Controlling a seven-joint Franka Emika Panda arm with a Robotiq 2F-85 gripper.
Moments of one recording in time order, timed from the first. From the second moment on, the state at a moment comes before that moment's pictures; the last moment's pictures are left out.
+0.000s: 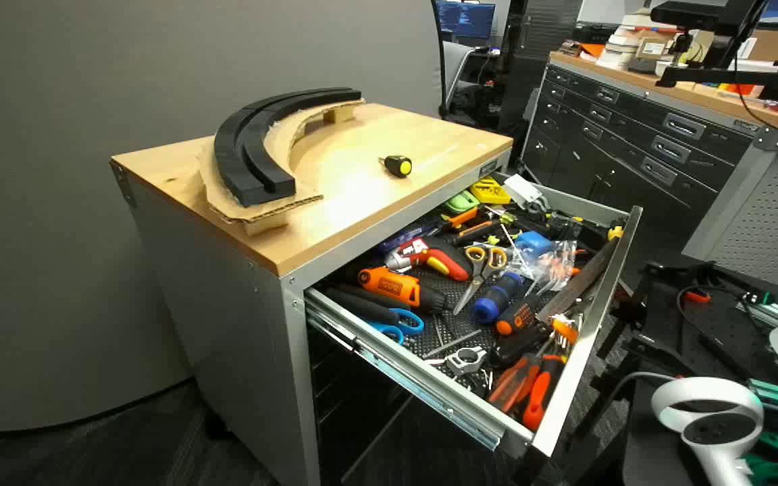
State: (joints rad) arm -0.23 -0.76 -0.31 -2.62 -0.18 1.89 -0.26
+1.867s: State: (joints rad) arm -0.07 -0.07 0.40 -2.40 -0.47 2.57 0.88
